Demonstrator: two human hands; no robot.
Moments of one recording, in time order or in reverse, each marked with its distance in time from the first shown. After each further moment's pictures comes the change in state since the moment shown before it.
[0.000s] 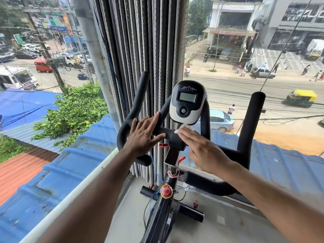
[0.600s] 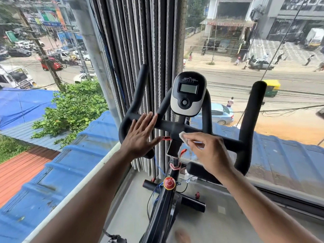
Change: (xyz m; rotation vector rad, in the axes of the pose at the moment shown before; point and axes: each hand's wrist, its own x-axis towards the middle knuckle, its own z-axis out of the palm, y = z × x) left_hand -0.024 -0.015 0.005 0.062 -0.058 0.040; right_hand -0.019 -0.044 -0.016 0.483 0.281 0.327
